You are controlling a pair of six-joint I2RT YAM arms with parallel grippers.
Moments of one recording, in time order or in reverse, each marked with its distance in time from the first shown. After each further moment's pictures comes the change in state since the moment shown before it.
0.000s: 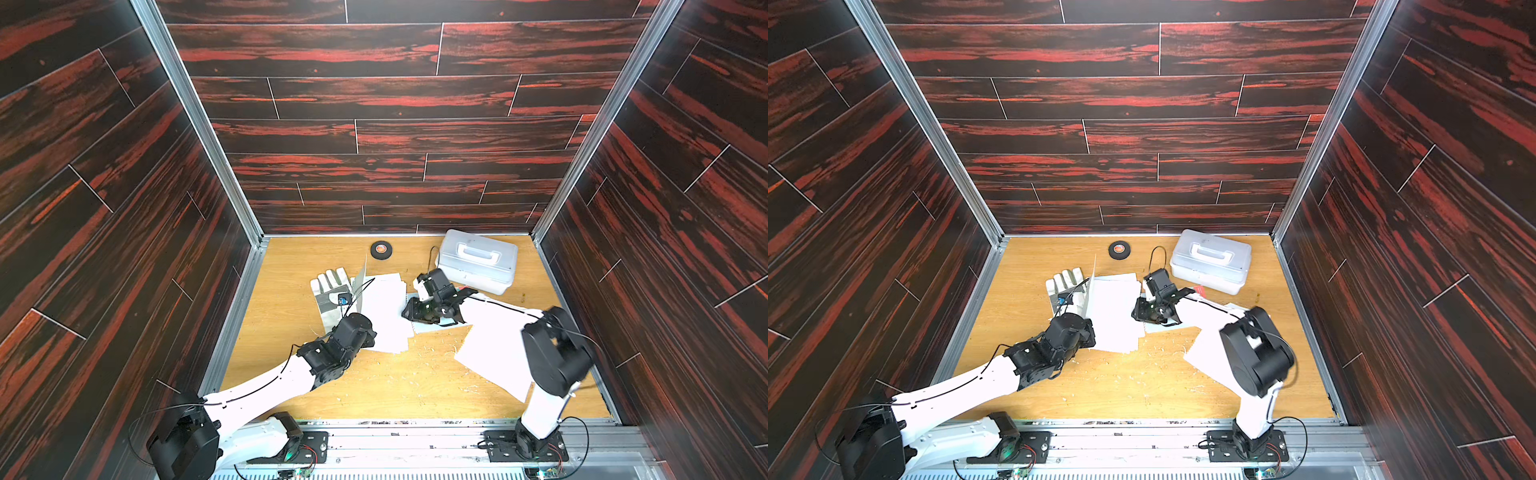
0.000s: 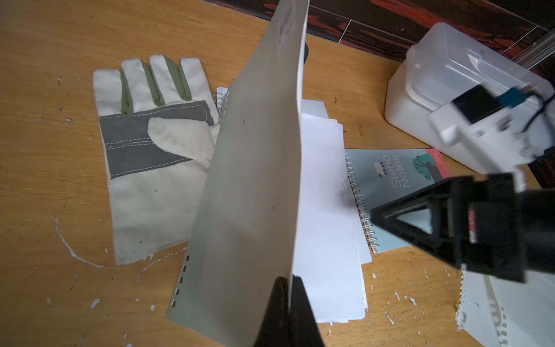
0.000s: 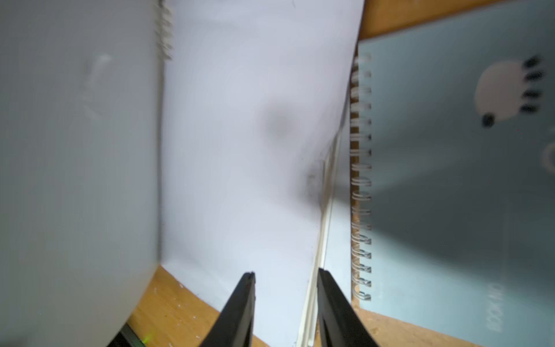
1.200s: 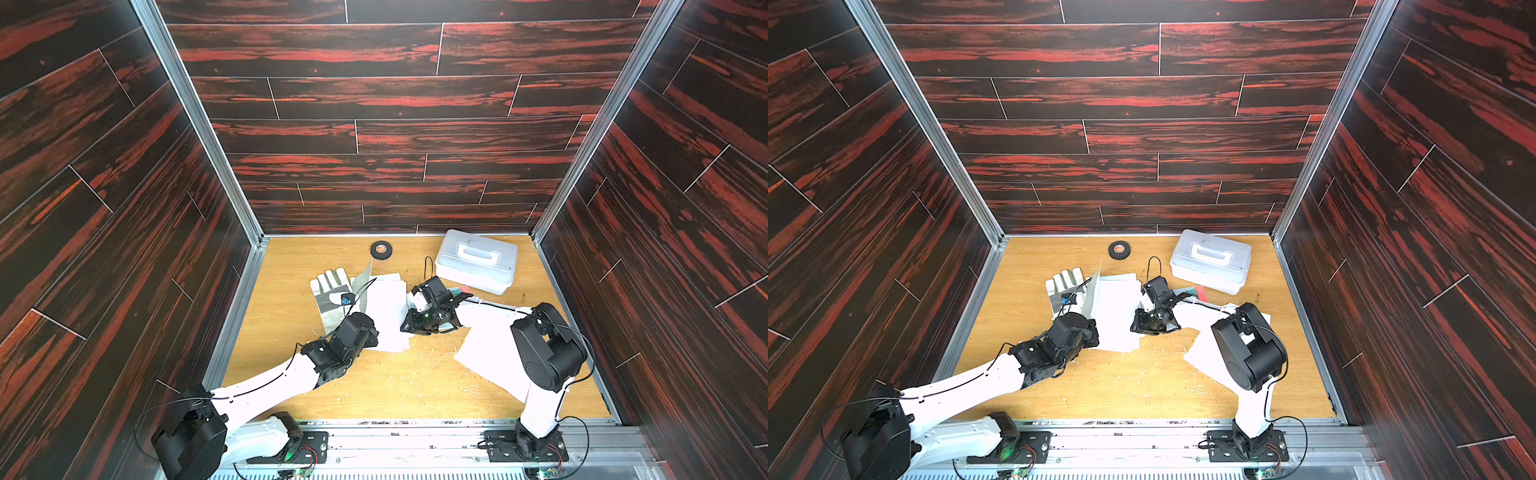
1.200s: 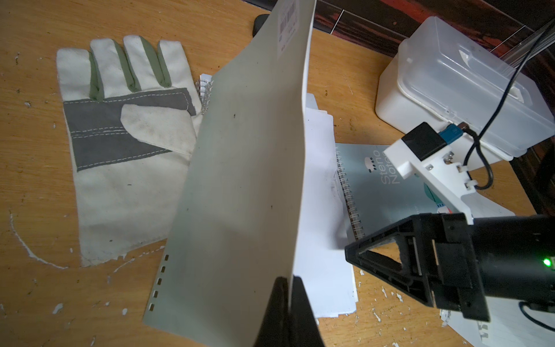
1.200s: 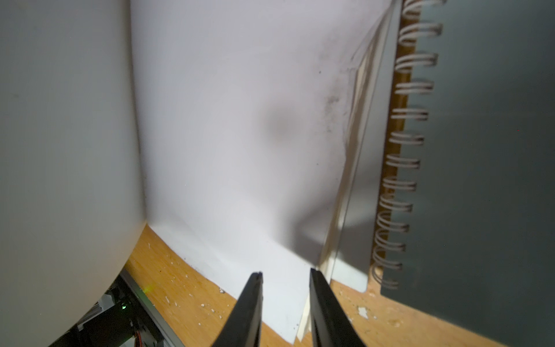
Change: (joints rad) left arm 0.009 0.040 -0.001 0.039 0.045 -0.021; right arm 0.006 0.014 -0.025 -0.019 -0.122 -0.053
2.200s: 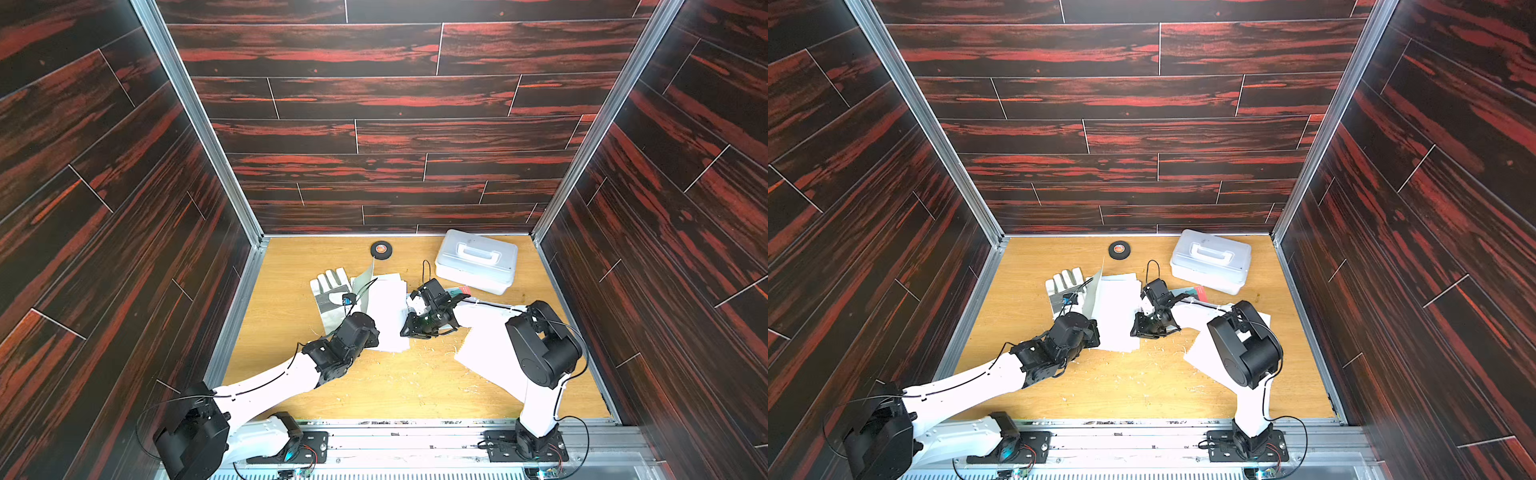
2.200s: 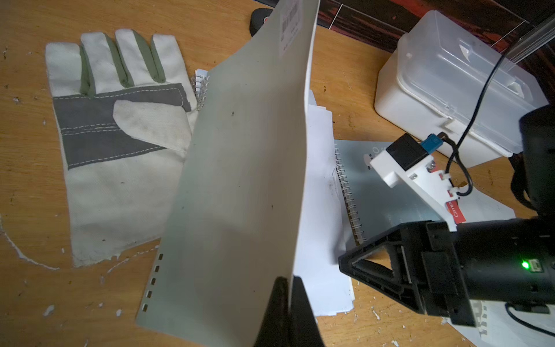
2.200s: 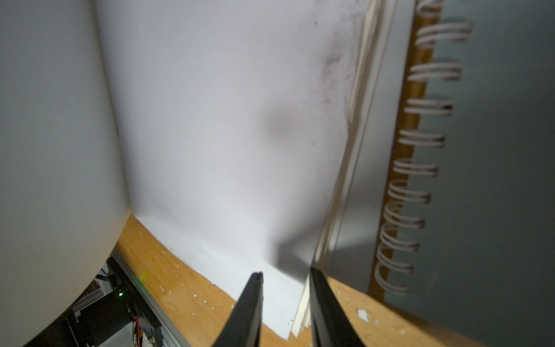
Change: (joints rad) left arm 0.001 0.014 0.000 0.008 0.013 0.001; right arm 0.000 0.035 0.000 -0.021 -0.040 -0.023
